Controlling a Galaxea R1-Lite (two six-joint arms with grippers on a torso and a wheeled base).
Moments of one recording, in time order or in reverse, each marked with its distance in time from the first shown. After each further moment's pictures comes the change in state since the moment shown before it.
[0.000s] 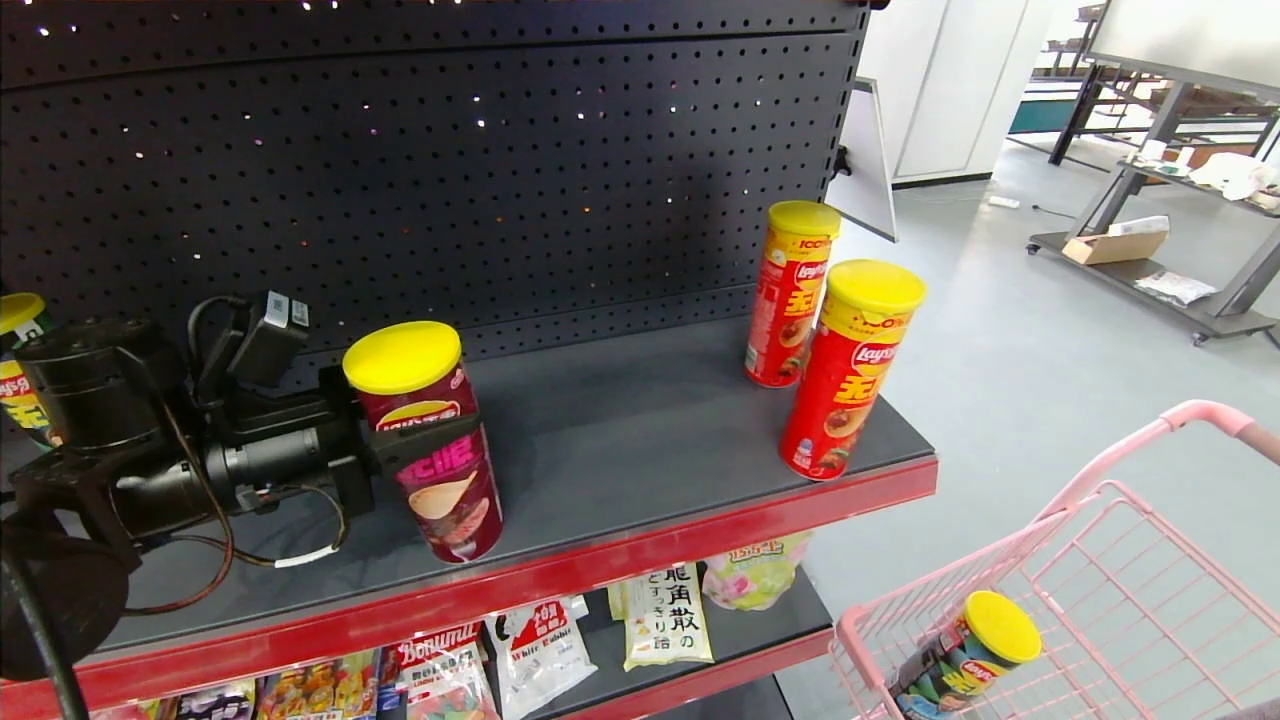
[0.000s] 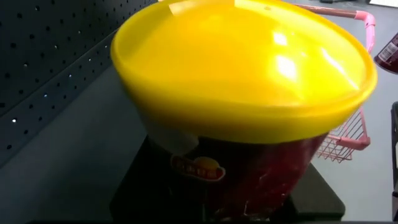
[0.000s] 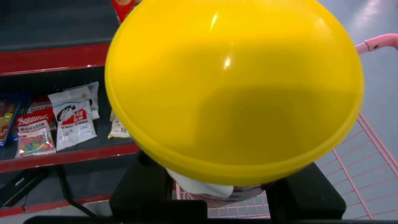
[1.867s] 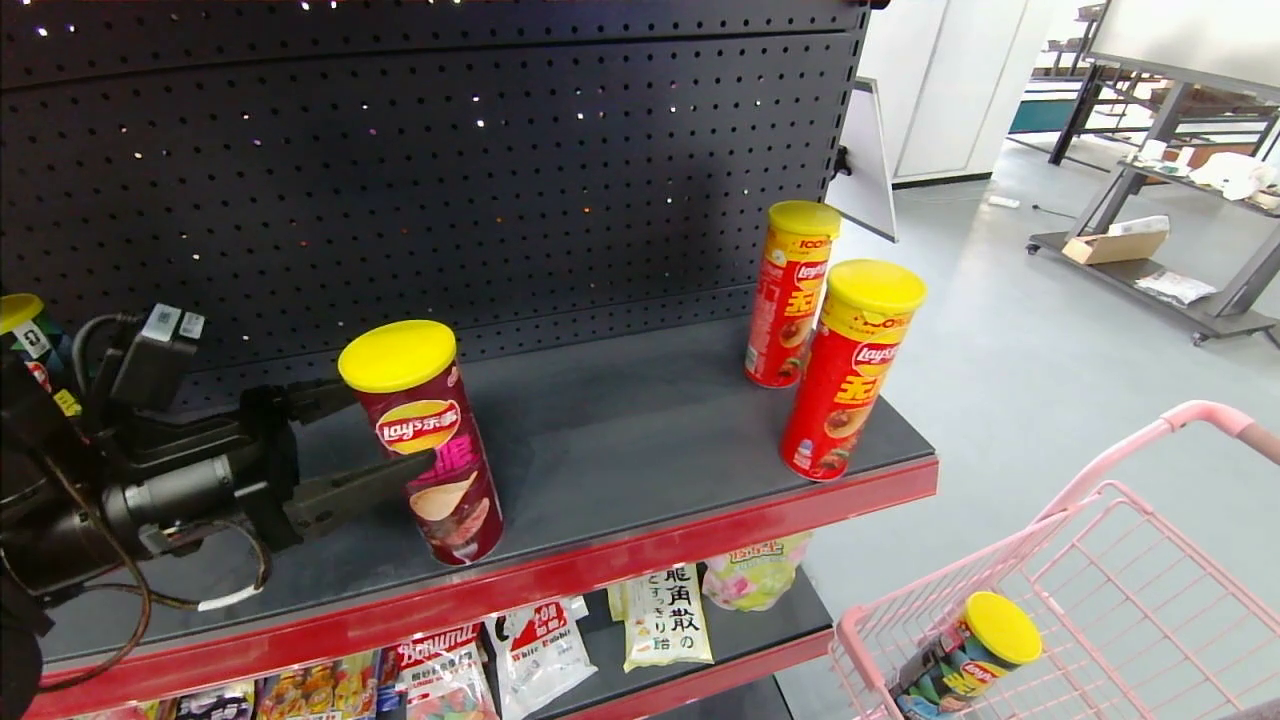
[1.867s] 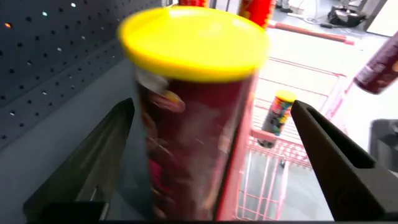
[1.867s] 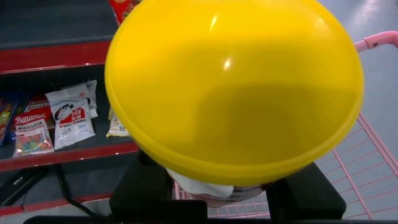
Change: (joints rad) left arm 0.091 -0.116 0.175 -0.187 -0.044 -0.164; right arm -0.001 0.007 0.002 0.002 -0.005 -0.002
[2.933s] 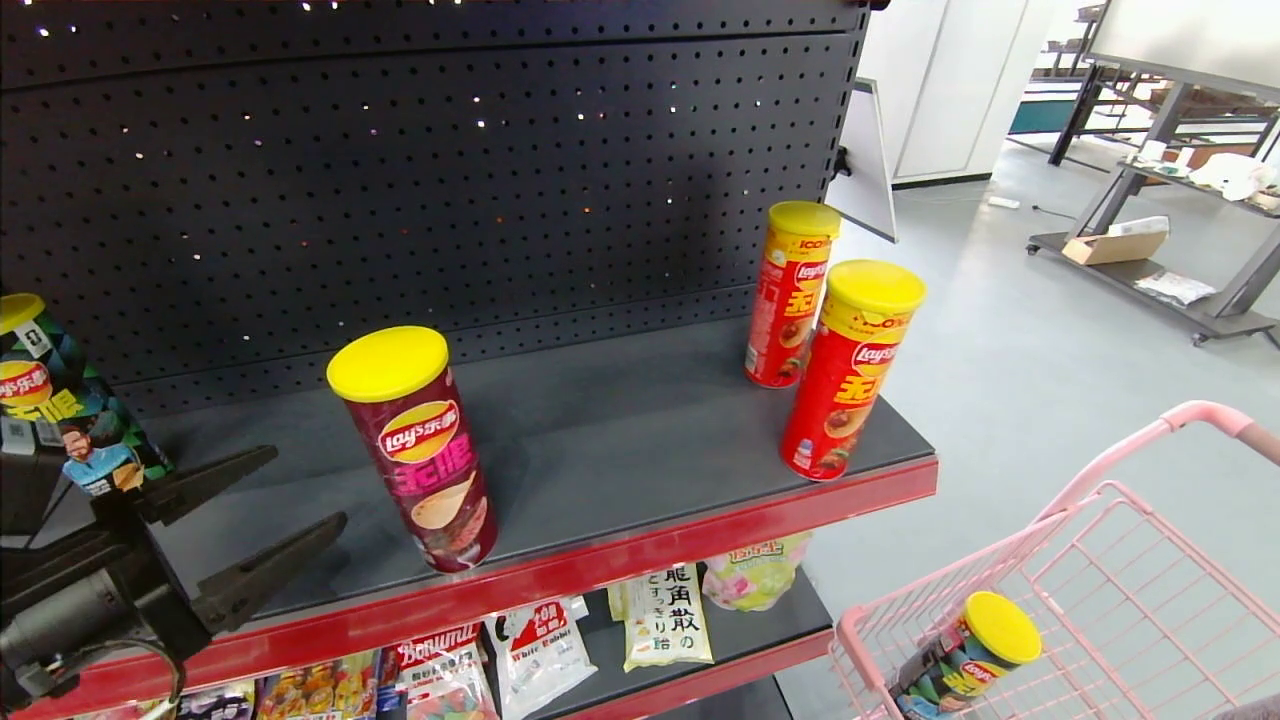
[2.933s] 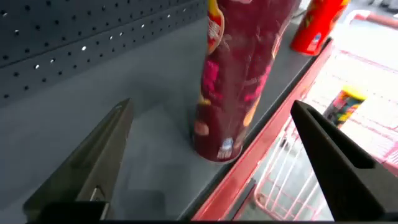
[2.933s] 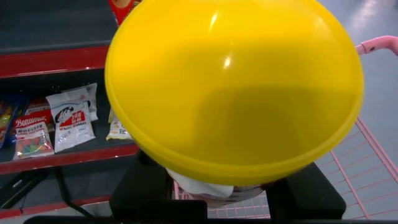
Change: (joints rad) left arm 0.160 -0.208 0.298 0.000 0.203 0.057; right arm 0.000 0.006 -0.013 -0.004 0.000 -0.001
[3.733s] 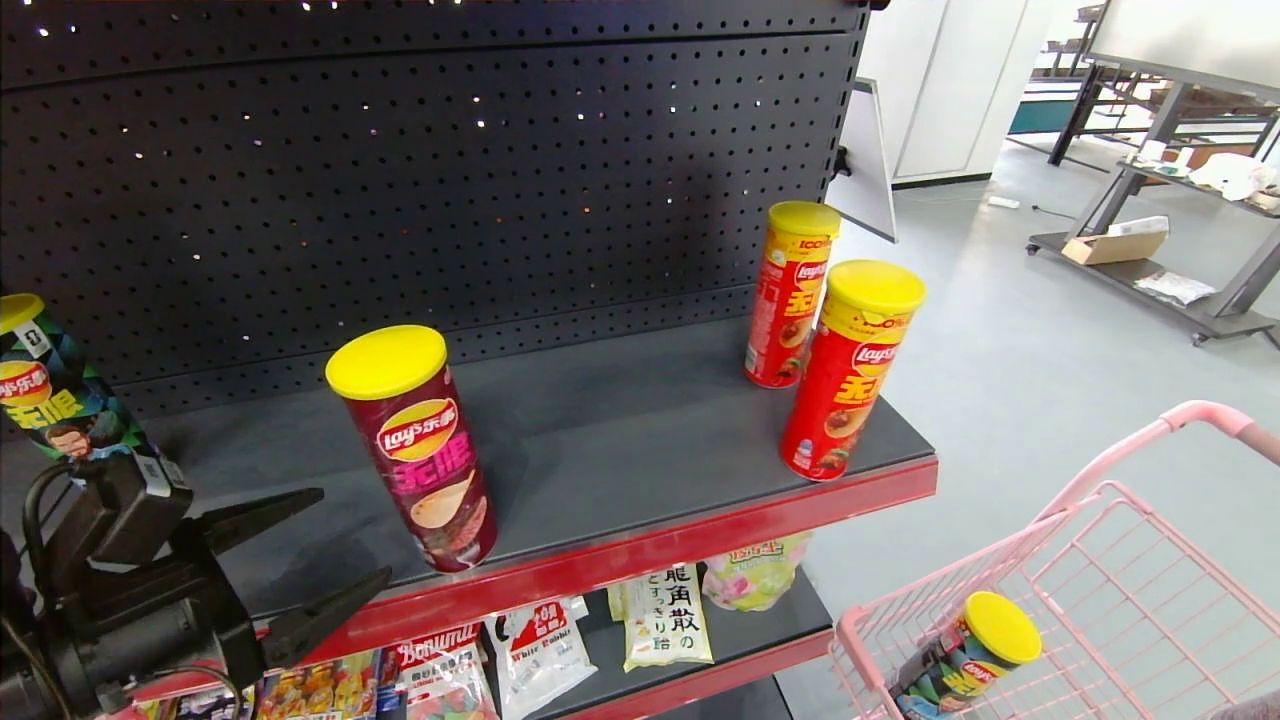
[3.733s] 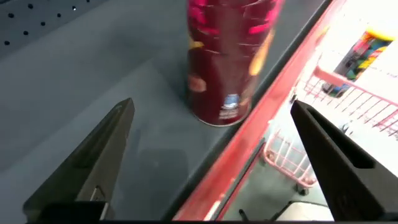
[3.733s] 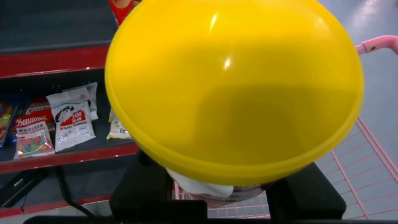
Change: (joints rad) left arm -0.090 0.090 -0.016 0.157 0.086 0.221; right arm 0.000 0.016 -0.009 0.000 0.000 0.000
